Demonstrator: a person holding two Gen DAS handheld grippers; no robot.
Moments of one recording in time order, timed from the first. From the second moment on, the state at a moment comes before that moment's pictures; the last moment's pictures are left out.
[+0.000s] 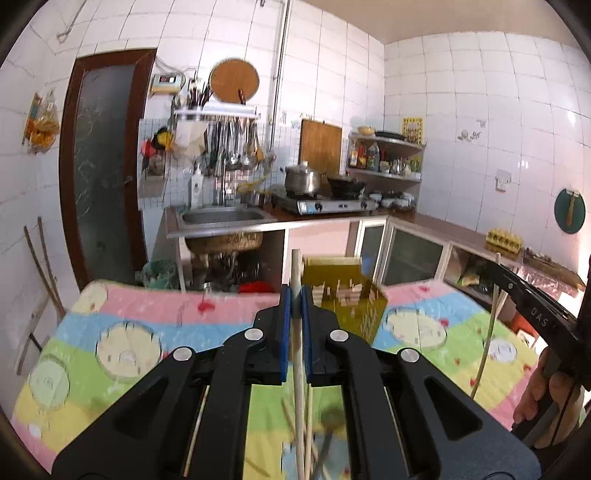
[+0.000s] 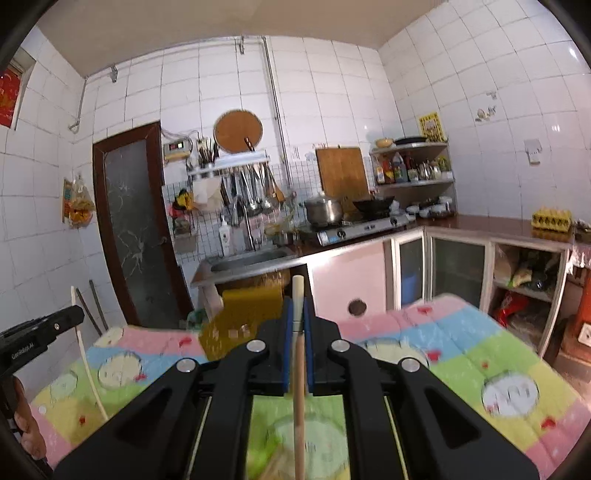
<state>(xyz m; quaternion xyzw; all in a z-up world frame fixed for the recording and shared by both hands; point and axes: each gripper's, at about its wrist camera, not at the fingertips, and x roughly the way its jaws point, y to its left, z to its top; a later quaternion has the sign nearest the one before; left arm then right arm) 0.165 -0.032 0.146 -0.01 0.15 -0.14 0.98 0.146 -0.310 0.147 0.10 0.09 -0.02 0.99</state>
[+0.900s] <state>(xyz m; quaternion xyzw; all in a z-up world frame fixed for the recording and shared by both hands) 0.372 -0.118 0.139 -0.01 0.11 -0.09 0.99 0.366 -0.297 0.164 0.09 0.04 -0.03 0.99</state>
